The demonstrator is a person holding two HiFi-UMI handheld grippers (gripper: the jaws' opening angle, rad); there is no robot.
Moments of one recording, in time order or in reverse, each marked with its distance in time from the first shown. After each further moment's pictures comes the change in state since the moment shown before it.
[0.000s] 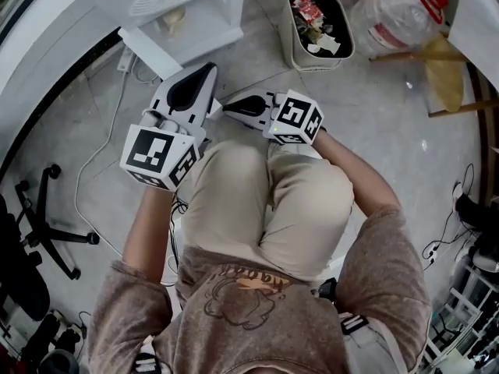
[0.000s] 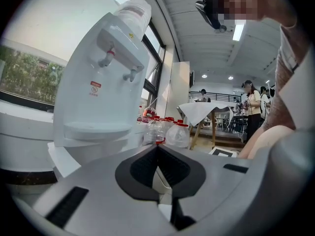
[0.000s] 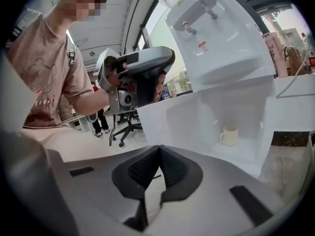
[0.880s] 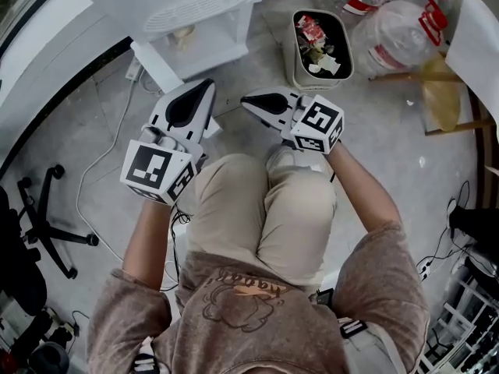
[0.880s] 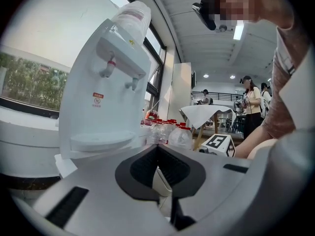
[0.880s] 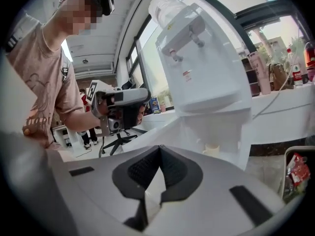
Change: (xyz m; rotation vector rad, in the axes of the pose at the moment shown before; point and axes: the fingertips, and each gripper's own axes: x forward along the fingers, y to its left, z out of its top) left arm -0.011 0.009 0.024 0.009 -0.008 0.034; right arm -0.051 -0.035 0.060 0.036 -0.117 -0.111
